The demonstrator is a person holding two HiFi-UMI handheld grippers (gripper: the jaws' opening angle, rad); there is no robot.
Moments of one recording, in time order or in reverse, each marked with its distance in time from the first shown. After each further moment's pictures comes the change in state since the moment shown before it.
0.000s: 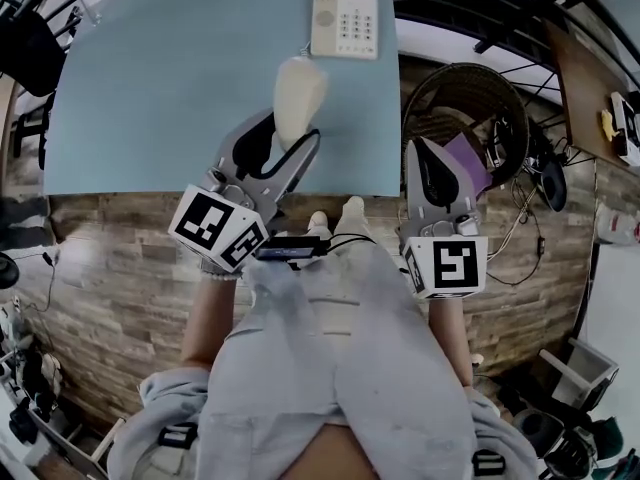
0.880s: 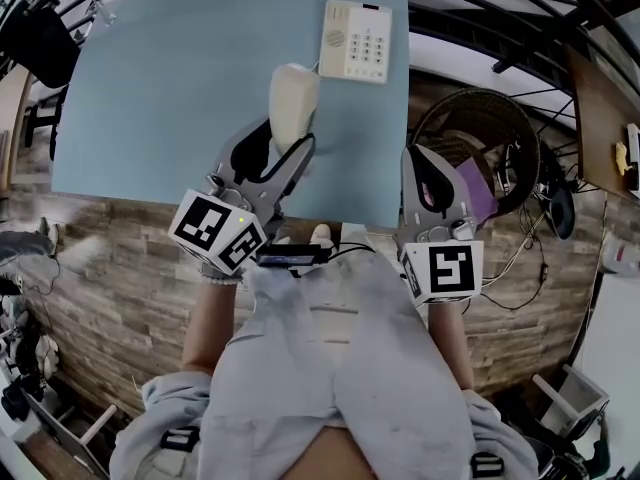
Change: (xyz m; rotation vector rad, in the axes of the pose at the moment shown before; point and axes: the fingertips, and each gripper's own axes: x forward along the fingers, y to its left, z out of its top) left arm 0.038 0.036 0.002 -0.022 0.028 0.111; right arm 0.053 -0.026 -0.005 0.019 -0.003 0.097
